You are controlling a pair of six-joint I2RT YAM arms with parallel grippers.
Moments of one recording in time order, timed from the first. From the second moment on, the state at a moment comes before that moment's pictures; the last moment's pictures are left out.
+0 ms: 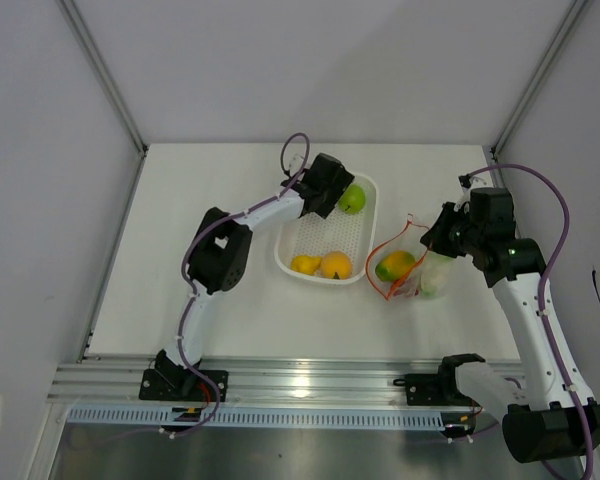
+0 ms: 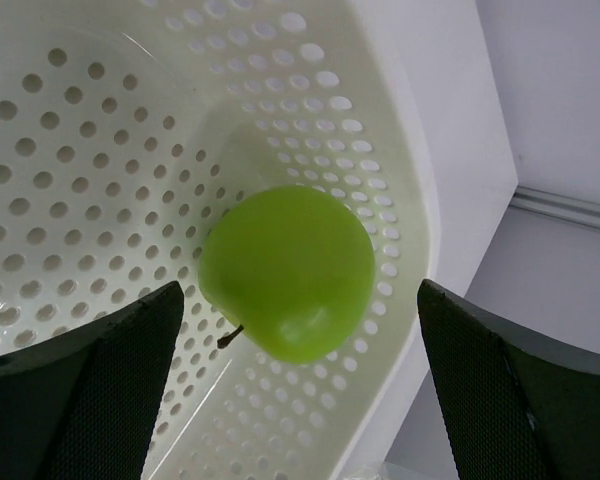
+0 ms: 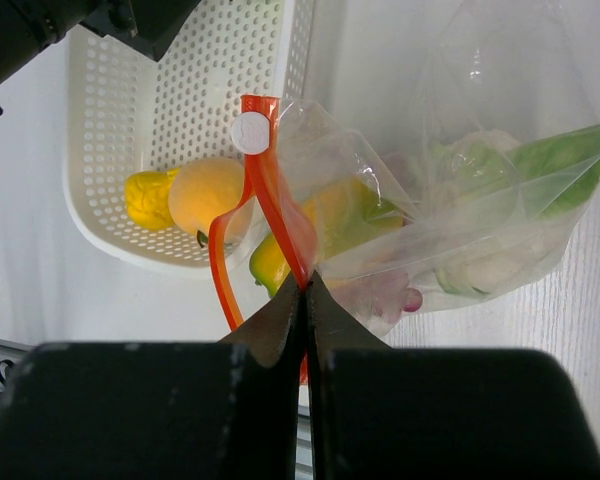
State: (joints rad) left arm -0.64 2.28 1.86 -0.29 -0.23 -1.43; right arm 0.12 1.00 1.12 -0.81 -0.18 0.38
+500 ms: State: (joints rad) left arm -0.64 2.37 1.93 -0.29 -0.20 -1.43; right arm 0.12 1.00 1.12 -0.81 -0.18 0.38
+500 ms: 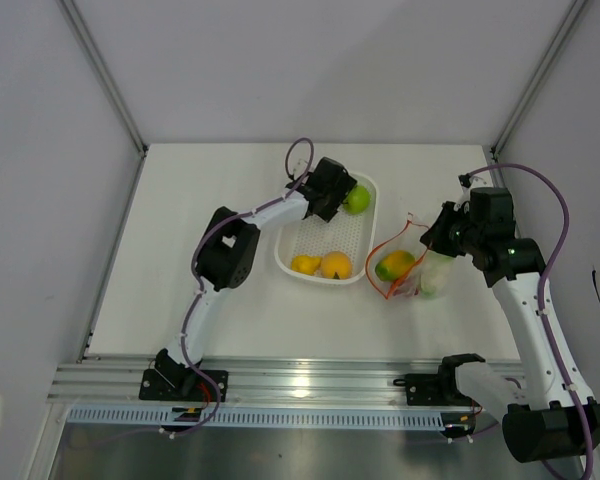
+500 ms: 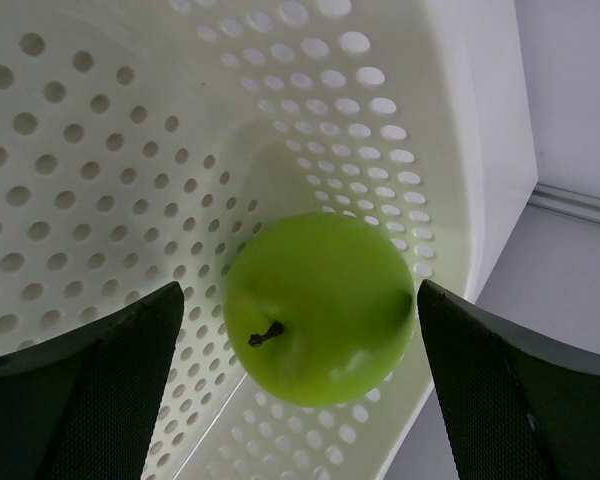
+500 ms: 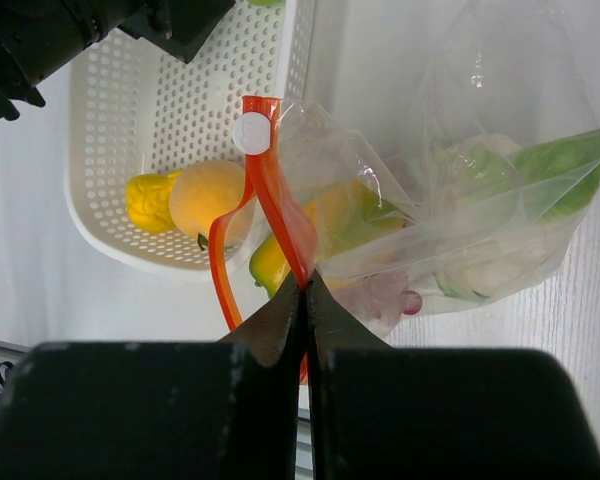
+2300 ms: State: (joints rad) left arm -0.65 2.17 1.47 0.13 0.10 -1.38; right arm 0.10 1.01 1.11 -0.79 -0.17 0.38
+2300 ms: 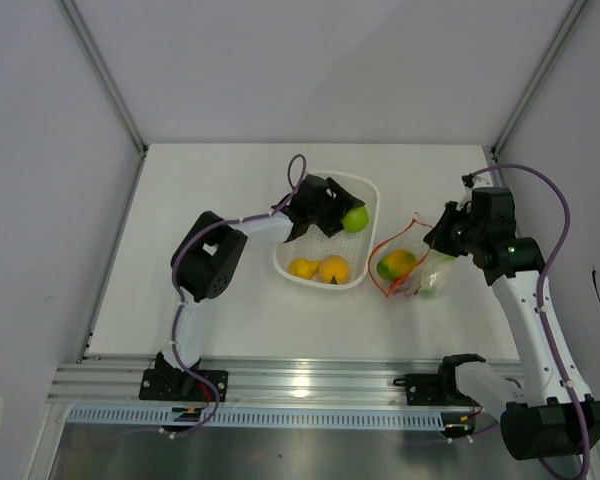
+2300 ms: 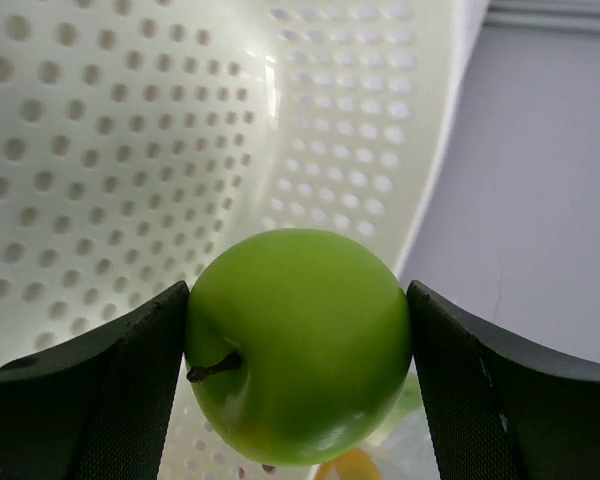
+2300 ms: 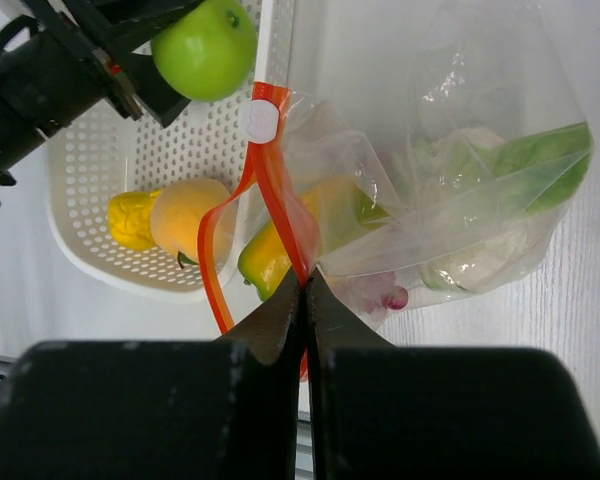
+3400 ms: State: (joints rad) left arm -0.91 1.68 1.25 0.16 0.24 -0.71; right arm 0.10 1.08 1.24 -0.87 -0.20 0.40
